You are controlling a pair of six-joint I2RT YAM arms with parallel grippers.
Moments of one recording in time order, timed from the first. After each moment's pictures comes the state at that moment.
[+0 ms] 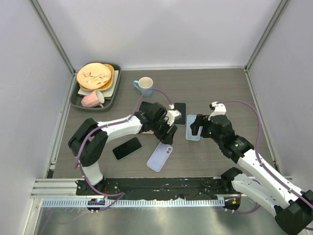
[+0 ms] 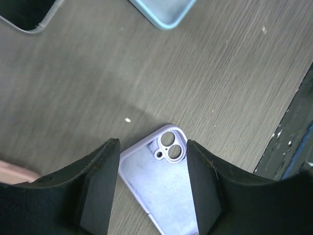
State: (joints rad) left arm -0.79 1.74 1.12 -0.28 0.43 -0.02; right arm 0.56 0.78 0.60 -0.35 0.23 0.43
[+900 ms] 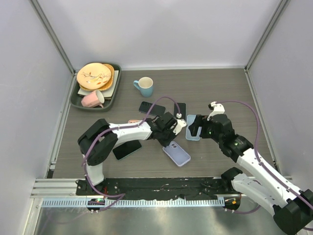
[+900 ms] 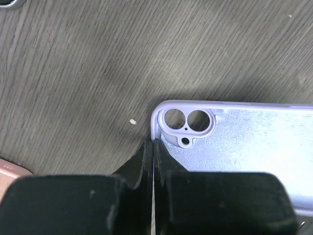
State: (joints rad) left arm -0.94 1.85 1.16 -0.34 0.13 0.02; right arm 0.51 0.80 0.59 -0.35 0.10 0.44
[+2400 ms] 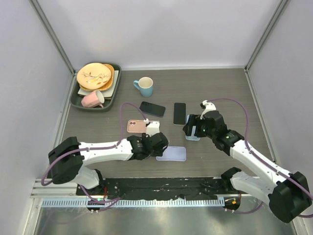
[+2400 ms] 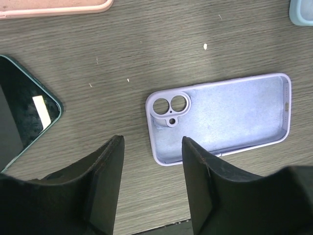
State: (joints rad) left arm -1.16 1.45 0.85 -0.44 -0.45 -0.94; right arm 0.51 0.97 0.59 -0.25 0.02 0.45
